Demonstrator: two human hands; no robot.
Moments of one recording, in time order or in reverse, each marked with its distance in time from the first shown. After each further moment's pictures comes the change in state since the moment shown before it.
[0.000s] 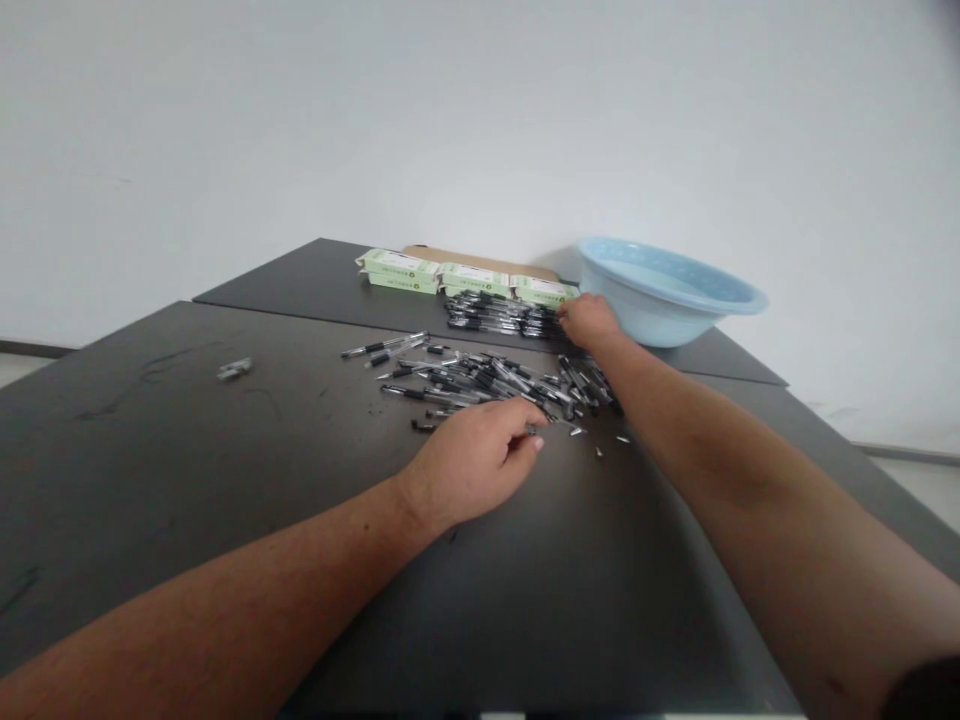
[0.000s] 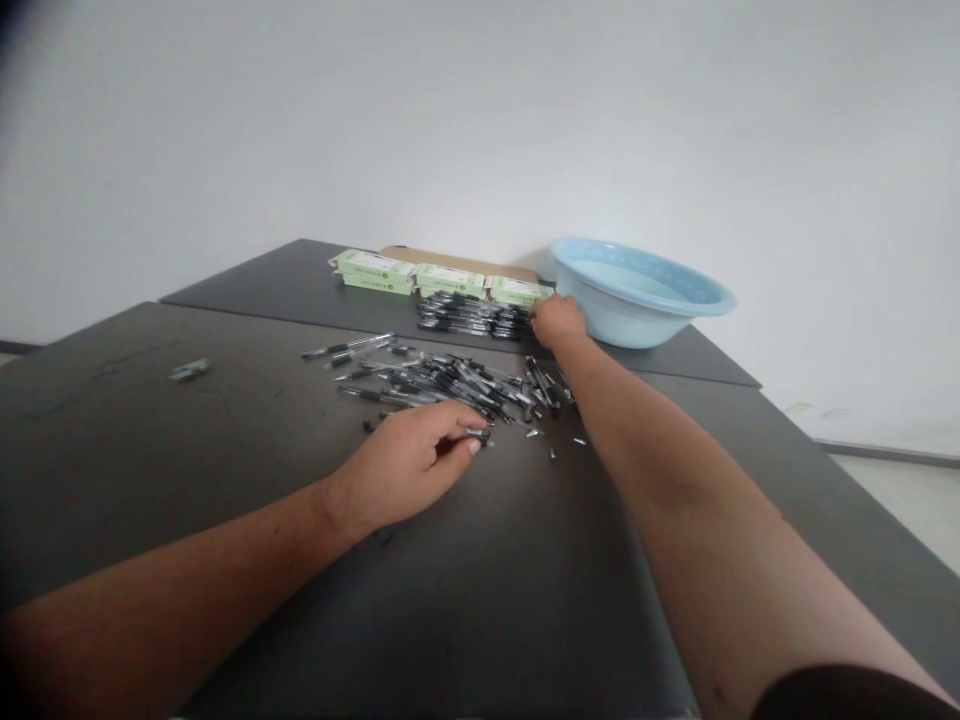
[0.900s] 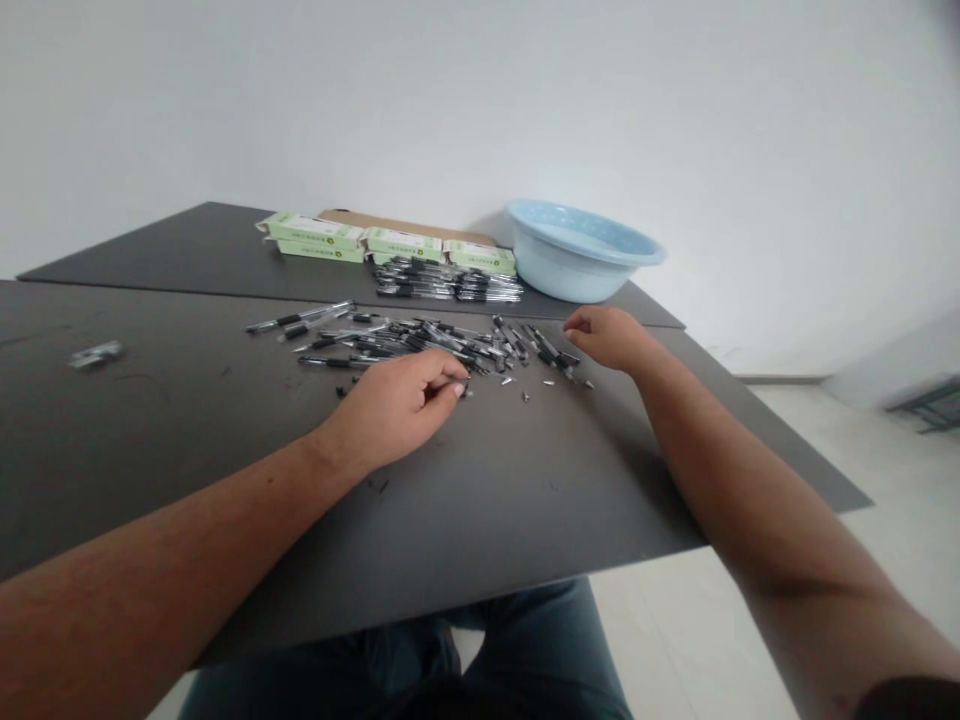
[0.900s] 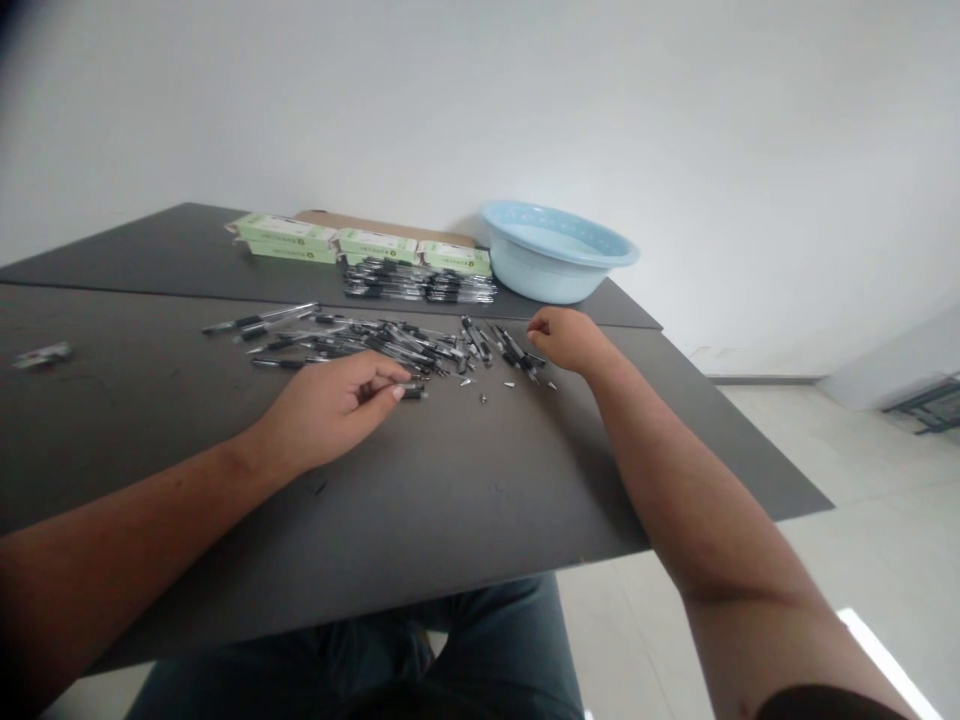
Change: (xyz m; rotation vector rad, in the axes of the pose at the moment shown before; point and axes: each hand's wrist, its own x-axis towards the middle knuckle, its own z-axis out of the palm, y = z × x) left_hand 0.003 0.000 0.002 0.085 0.015 0.037; right_hand -0.176 0.056 -0.040 0.160 -0.019 0.150
